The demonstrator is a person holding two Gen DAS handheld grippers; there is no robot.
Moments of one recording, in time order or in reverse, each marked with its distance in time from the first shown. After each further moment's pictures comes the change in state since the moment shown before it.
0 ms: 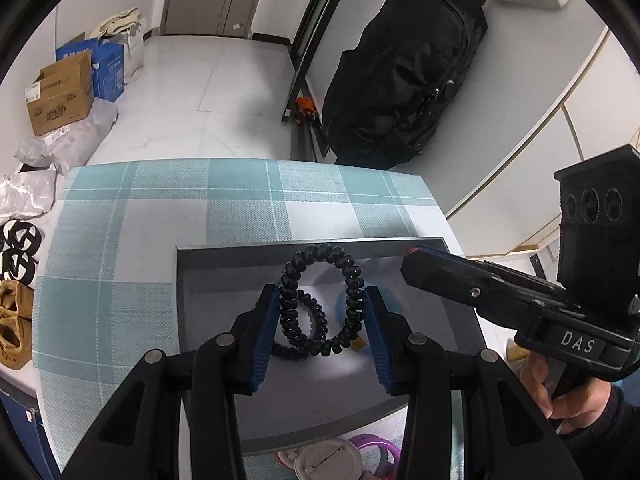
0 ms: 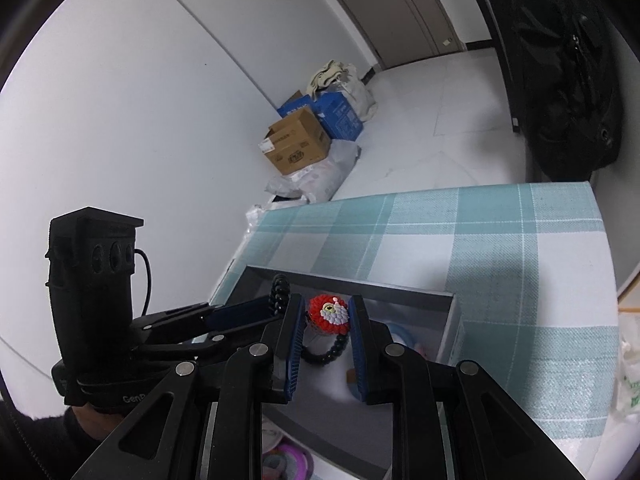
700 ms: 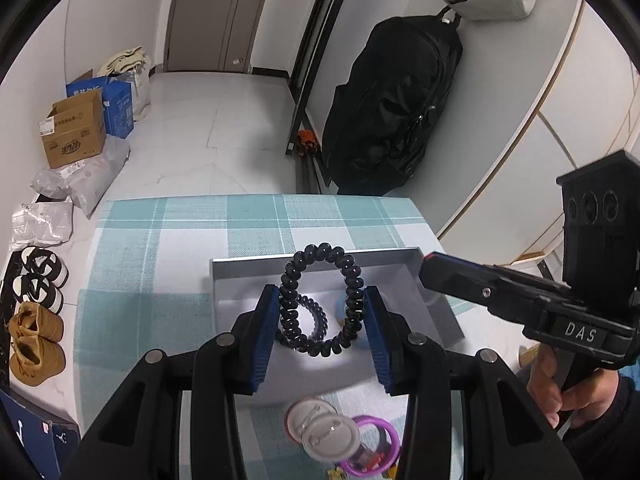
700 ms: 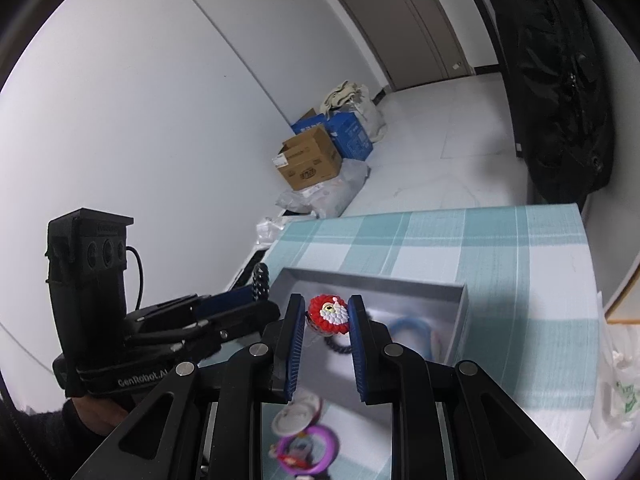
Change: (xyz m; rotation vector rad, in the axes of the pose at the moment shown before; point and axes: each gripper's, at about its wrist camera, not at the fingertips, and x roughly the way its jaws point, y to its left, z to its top) left arm -0.033 -0.010 -0.010 0.066 -0.113 0.044; right arm -0.030 0.025 -0.008 -0.050 -0.066 0.006
